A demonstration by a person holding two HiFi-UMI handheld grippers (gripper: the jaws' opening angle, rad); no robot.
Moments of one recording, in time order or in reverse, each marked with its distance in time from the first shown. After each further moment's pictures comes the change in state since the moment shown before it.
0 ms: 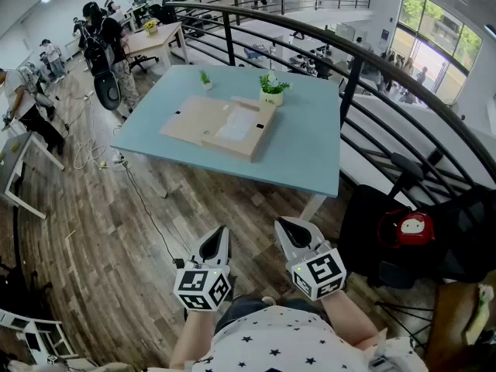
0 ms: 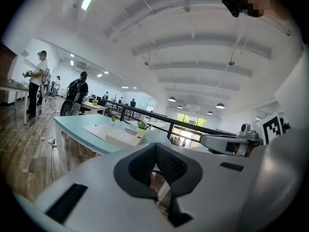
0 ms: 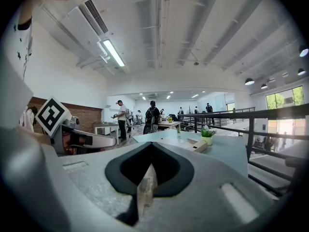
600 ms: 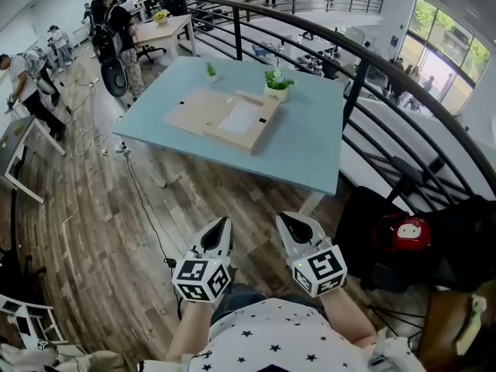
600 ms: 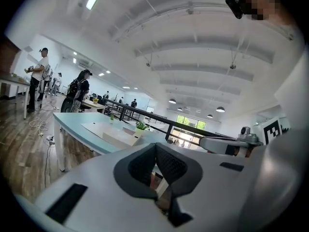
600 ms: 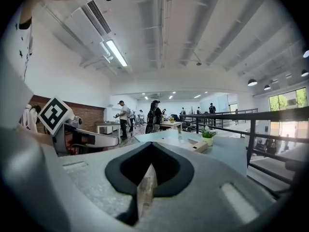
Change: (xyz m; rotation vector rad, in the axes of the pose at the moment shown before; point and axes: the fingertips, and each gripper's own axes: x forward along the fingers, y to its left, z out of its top) left arm 0.009 -0.012 -0.005 -0.024 -0.017 -0.017; right arm -0.008 -0.007 -0.005 -0.014 -0.007 0.015
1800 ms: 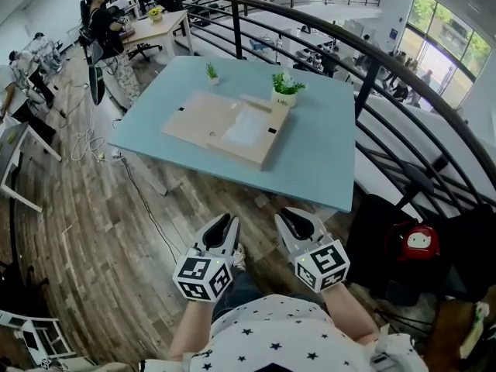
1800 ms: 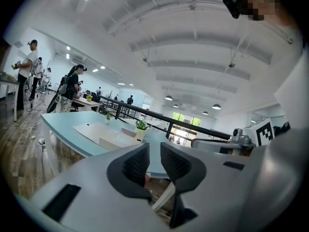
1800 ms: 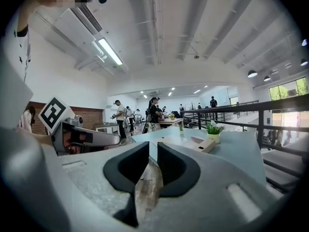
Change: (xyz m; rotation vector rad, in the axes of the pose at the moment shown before) left arm 0.083 0.064 0.033 0.018 0.047 -0.066; right arm 0.111 -0.038 0.001 0.064 0.023 0.017
